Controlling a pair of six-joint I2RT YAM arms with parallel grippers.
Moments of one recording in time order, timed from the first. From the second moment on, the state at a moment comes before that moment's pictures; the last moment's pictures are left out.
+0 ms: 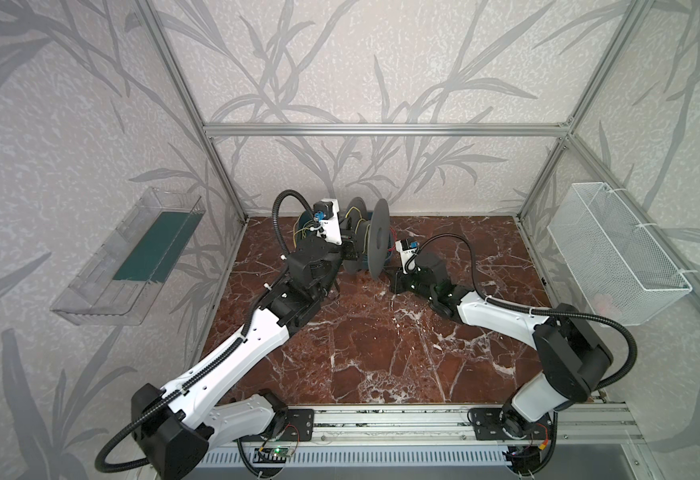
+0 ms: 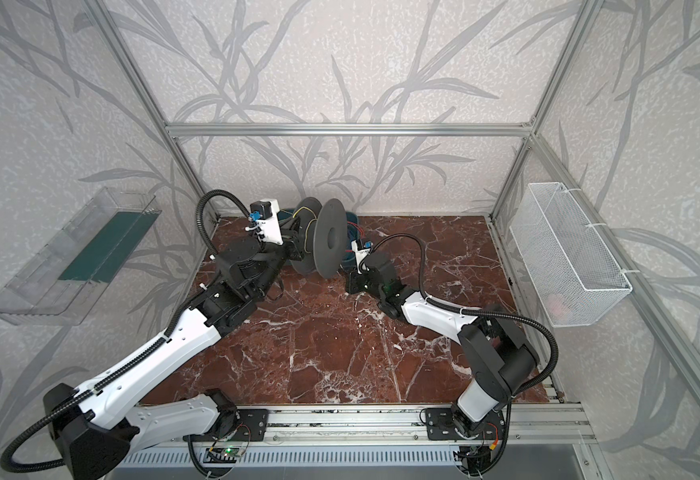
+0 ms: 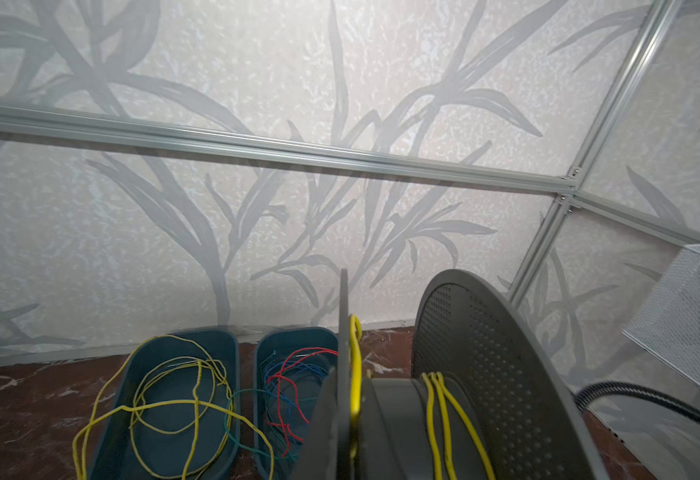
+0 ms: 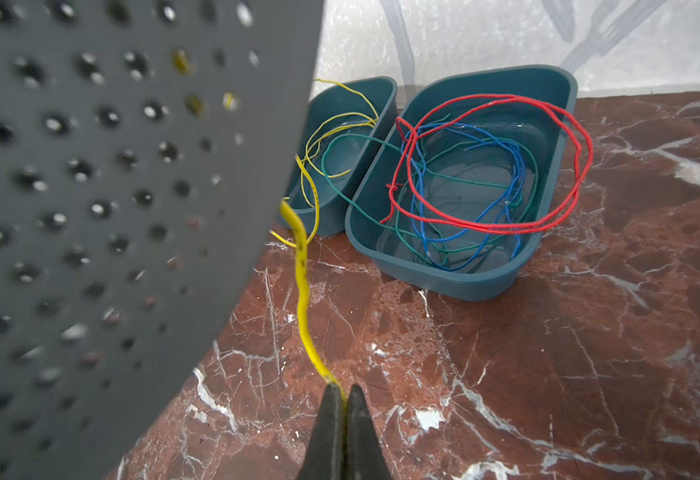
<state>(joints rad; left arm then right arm) -0.64 1.17 1.08 0.12 -0.41 -0.19 0.69 1.60 0.91 0.30 -0.08 0.43</state>
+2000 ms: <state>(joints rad) -0.74 1.33 0.89 0.35 -0.50 0.10 0.99 1.39 0.93 0.08 0.22 0.26</state>
